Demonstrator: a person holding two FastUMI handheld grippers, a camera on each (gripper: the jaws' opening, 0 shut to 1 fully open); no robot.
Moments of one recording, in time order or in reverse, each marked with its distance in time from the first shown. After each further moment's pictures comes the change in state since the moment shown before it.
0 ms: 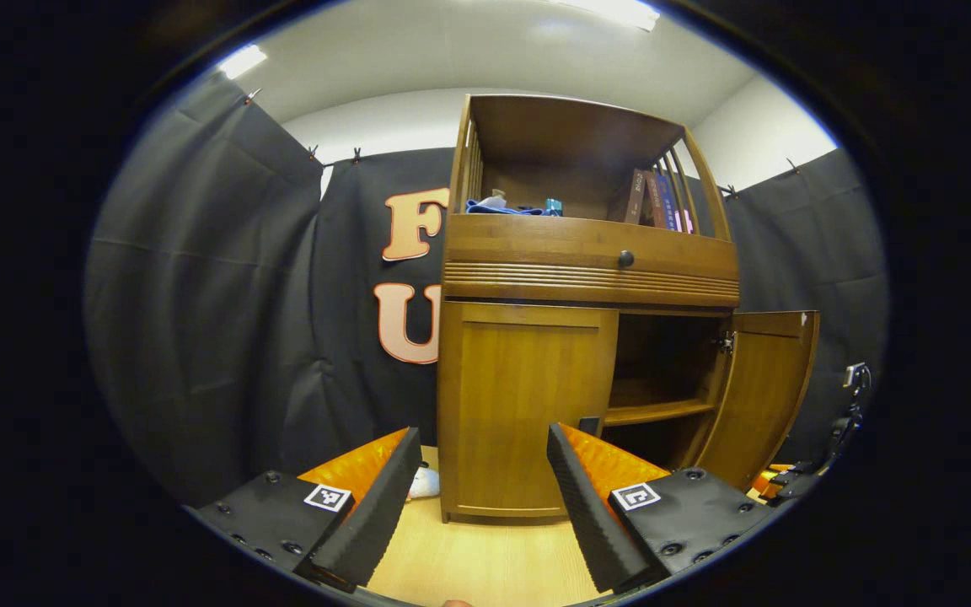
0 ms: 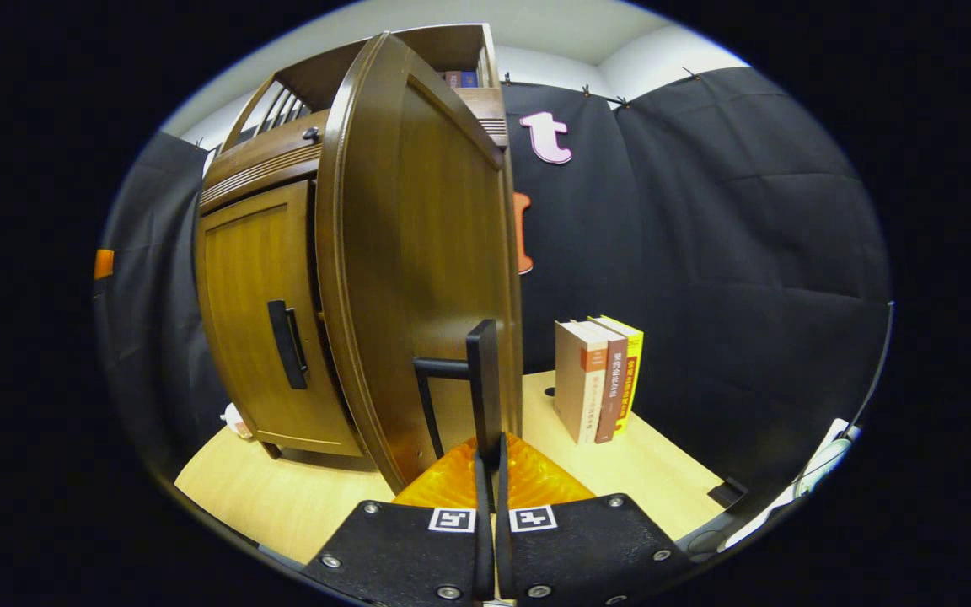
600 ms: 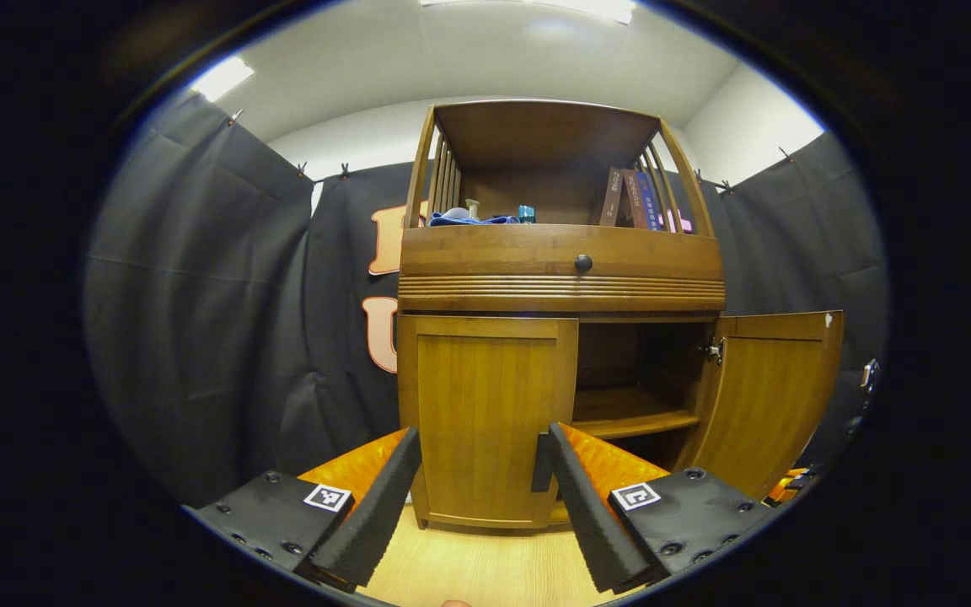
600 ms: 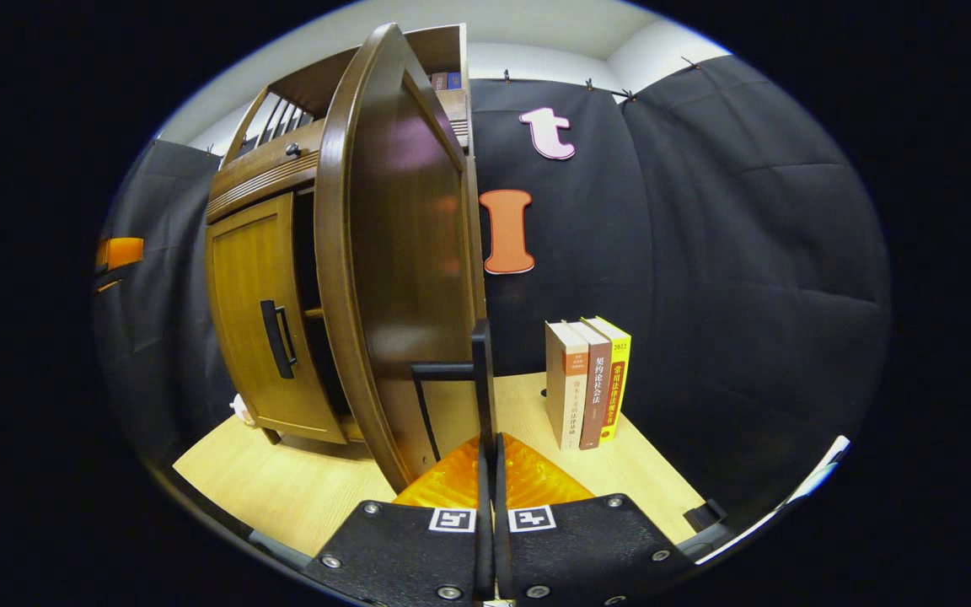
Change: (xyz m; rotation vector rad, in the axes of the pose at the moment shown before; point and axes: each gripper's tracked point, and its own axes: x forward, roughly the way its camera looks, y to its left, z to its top) left arm 0.005 -0.073 0.009 0.030 -0.043 0.047; right arm 0.007 -0.070 0.006 -0.006 0.015 0.110
